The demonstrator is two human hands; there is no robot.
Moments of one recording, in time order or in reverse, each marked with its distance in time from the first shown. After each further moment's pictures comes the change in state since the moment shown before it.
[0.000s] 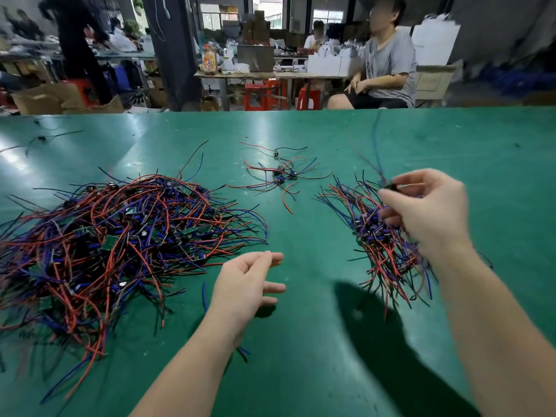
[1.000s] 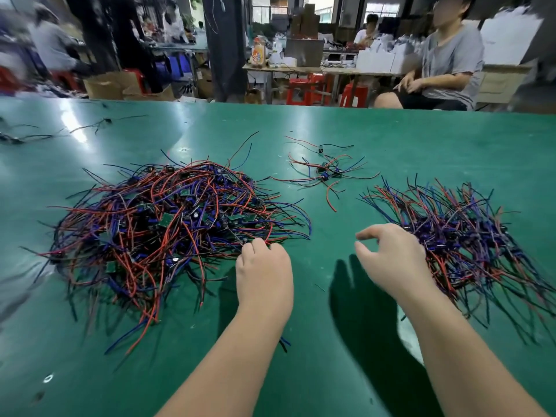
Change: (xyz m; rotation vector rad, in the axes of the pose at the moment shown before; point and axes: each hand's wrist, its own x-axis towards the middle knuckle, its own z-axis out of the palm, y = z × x) left_hand 0.018 -0.017 -0.016 1.372 0.373 0.227; right_hand -0.061 0.010 0.072 -0.807 -0.422 -0.100
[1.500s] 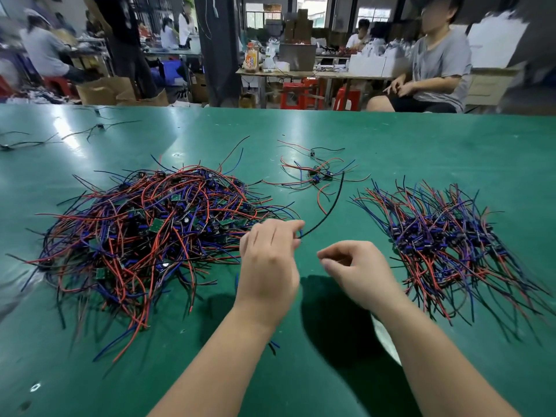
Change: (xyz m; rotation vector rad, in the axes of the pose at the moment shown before) left_hand -0.003 0.011 -0.017 -0.495 0.497 0.381; right_hand -0.015 -0.003 0.020 0.490 -0.174 -0.081
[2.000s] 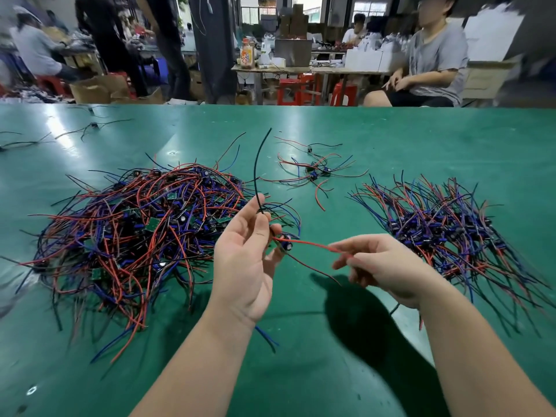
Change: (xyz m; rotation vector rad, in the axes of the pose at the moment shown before) left_hand 0.016 0.011 -0.026 -1.501 0.087 -0.856; right_hand 0.005 0.007 -0.035 0.395 -0.247 0.223
